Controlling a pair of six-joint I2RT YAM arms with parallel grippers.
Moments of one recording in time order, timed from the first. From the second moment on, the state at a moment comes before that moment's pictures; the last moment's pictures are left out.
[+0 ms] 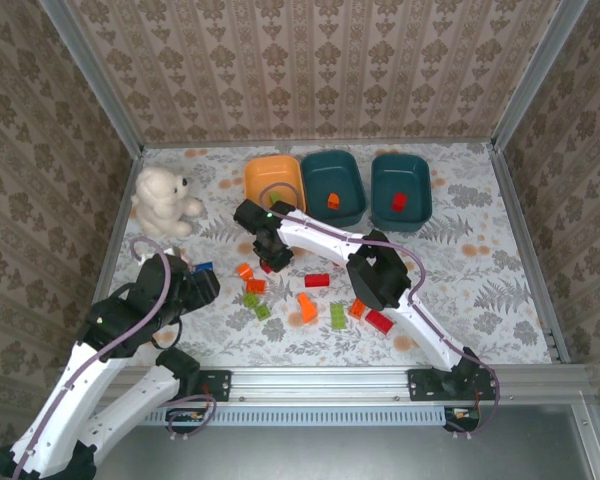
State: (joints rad) left arm -0.61 0.60 0.92 -1.20 -0.19 -0.81; right arm 0.87 2.48 2.21 -1.08 0.05 1.67
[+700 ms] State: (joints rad) left arm -0.63 1.05 0.94 -0.73 0.07 -0.67; right arm 0.26 1.76 1.65 -0.93 0.24 0.99
